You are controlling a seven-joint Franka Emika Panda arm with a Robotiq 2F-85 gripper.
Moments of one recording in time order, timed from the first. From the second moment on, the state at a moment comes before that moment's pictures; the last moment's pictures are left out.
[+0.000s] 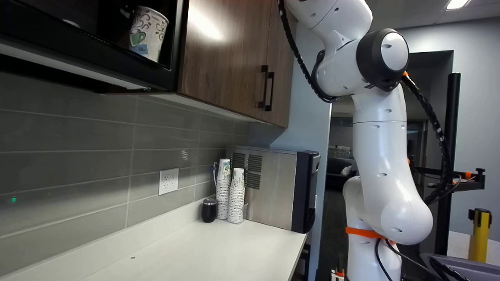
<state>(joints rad) 0.29 0.06 0.43 -1.10 -0.72 1.58 0.44</state>
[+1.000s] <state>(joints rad) 0.34 -0.22 0.47 -1.21 -0.51 1.34 0.44</state>
